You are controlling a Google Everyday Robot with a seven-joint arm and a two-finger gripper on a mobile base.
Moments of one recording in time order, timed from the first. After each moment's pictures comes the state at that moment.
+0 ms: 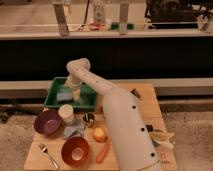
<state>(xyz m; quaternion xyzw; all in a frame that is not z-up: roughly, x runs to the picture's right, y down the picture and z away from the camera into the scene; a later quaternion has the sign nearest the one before) -0.234 0.007 0.970 -0.22 -0.26 -0.27 0.90</state>
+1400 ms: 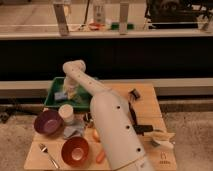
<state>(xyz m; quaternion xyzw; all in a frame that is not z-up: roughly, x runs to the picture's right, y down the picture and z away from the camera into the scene) -0.245 0.027 0.987 -0.26 -0.27 -0.29 0.88</state>
